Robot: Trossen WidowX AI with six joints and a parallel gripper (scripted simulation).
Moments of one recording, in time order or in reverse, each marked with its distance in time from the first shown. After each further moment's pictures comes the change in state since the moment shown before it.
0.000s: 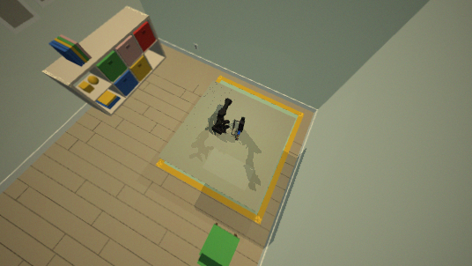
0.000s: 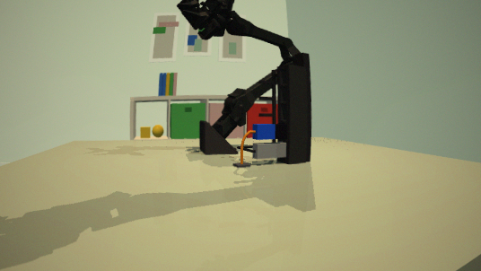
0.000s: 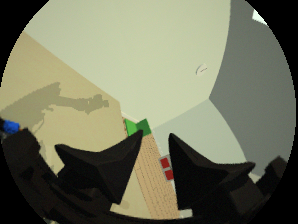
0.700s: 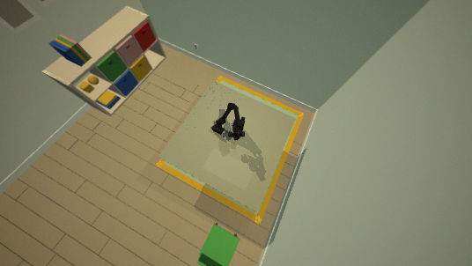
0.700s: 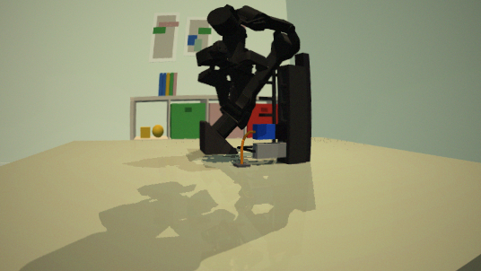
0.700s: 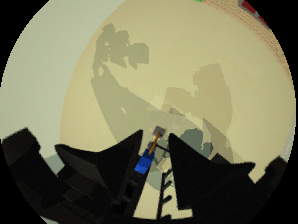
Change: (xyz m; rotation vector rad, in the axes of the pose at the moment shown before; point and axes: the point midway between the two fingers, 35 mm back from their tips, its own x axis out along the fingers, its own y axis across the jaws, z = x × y) arm 0.015 0.290 -0.021 1.139 1.312 0.473
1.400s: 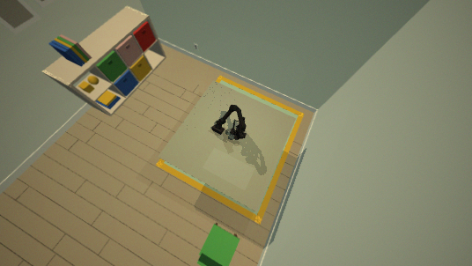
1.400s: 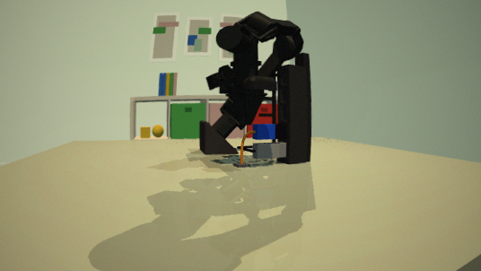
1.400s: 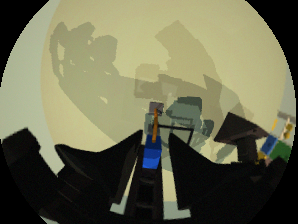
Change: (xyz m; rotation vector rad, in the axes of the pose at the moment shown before) arm 0.032 0.004 -0.049 0.290 0.204 -0.205
